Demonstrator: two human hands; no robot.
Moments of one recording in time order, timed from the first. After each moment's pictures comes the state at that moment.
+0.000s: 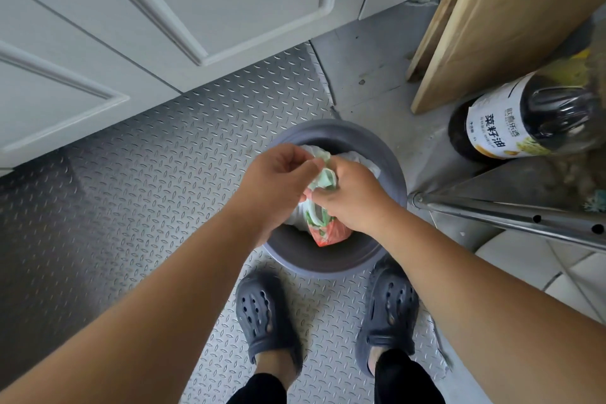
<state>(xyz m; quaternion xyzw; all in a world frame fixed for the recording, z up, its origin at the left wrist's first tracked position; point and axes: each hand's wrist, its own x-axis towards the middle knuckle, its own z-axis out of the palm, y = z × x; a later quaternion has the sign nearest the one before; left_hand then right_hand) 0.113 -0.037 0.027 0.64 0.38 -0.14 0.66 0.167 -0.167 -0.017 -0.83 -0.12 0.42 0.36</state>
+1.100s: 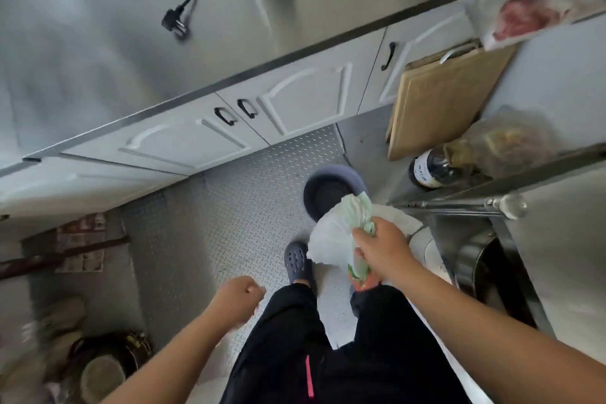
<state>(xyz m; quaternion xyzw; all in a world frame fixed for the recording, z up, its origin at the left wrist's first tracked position) -0.112 -0.043 0.451 0.69 0.46 -0.39 0.39 0.082 -0.251 0.423 -0.83 0.03 0.44 0.35</state>
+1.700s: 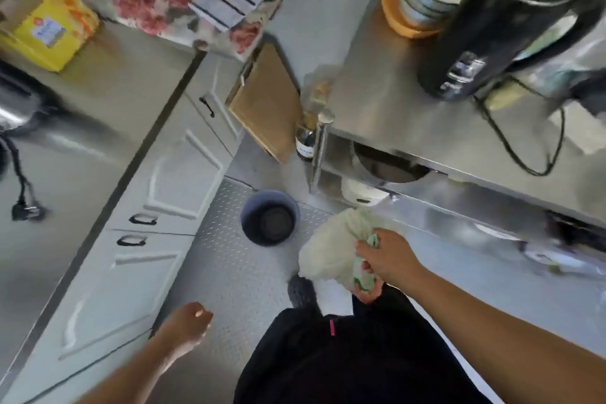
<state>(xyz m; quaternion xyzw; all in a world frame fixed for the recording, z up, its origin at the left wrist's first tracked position) -0.058 0.059 0.492 0.84 0.16 -0.50 0.17 -0.102 -0.324 0.521 -0.78 0.35 0.24 0.45</state>
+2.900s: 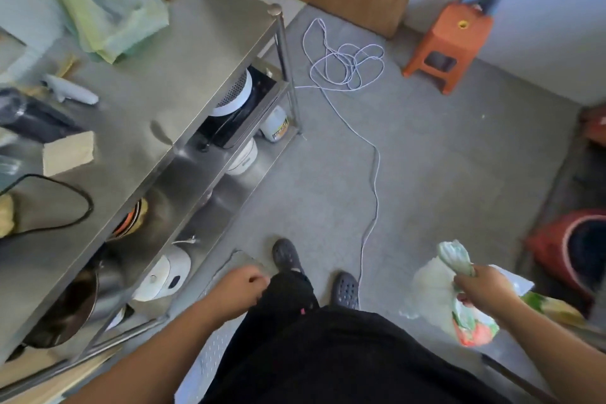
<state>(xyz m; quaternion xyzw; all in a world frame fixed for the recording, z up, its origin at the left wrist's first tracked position) -0.395 -0.508 0.544 0.68 -0.47 -0.55 -0.12 -0.830 -0.435 0.498 -0.23 0.87 0.00 0.44</state>
